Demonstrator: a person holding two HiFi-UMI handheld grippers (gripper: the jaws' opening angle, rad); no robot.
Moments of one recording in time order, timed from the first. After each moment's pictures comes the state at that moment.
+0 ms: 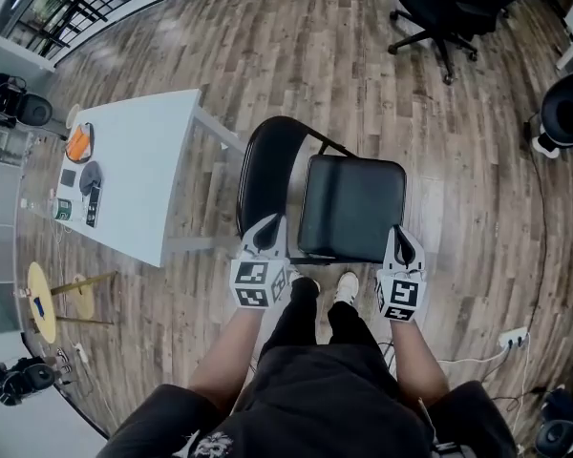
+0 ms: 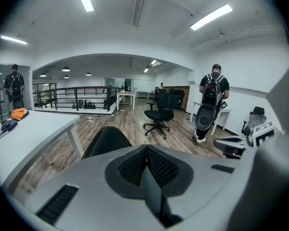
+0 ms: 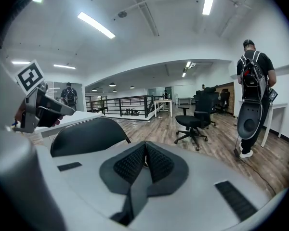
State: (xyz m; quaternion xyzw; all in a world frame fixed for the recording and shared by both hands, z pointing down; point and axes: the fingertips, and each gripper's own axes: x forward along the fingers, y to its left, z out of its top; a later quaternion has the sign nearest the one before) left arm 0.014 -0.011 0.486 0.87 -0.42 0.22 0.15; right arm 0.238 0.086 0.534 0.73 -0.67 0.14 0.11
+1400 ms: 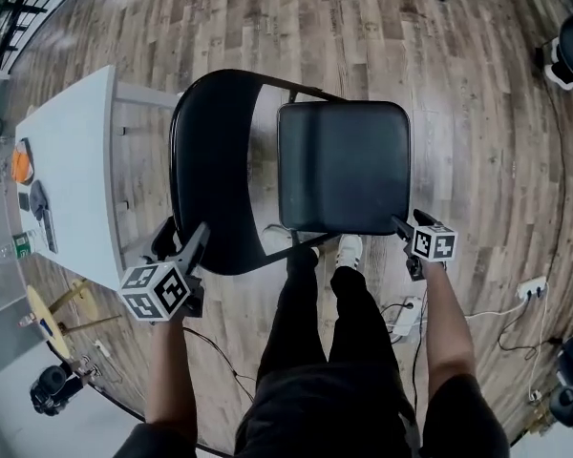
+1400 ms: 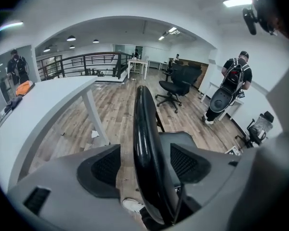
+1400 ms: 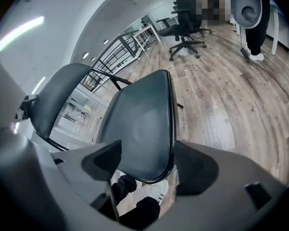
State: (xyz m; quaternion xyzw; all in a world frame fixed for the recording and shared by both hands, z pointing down) left arm -0.090 -0.089 0.606 0.78 -0.43 0.36 0.27; right arm 0.293 0.137 0.916 0.55 -0.60 0.56 0.15
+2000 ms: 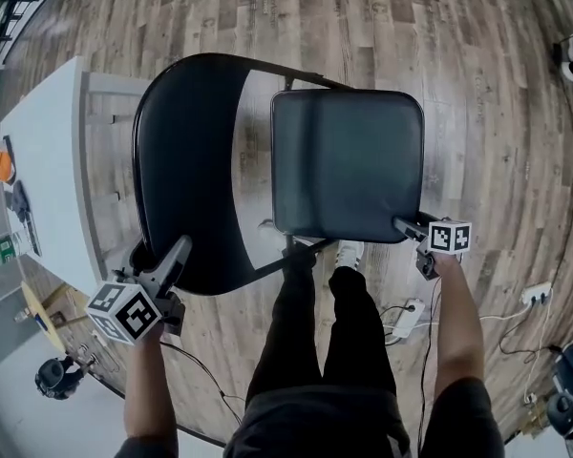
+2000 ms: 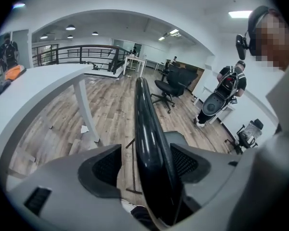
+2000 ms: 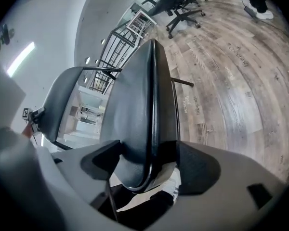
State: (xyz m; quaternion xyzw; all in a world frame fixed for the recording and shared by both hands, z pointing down) left arm -0.078 -0.097 0.646 0.80 -0.38 0.34 0.31; right arm 0.284 0.135 1.006 0.44 -0.61 0.65 0.07
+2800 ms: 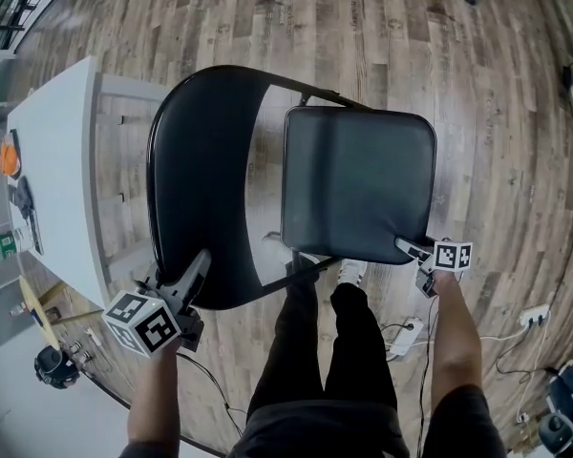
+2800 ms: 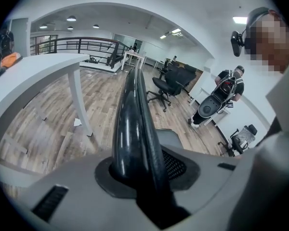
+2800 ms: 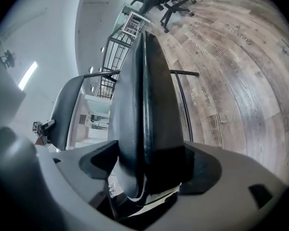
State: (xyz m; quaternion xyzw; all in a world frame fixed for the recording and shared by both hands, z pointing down) left arm -0.062 -0.082 0.663 0.80 -0.36 0.32 0.35; right arm 0.265 0.125 1.017 0.39 -0.61 0.69 0.00
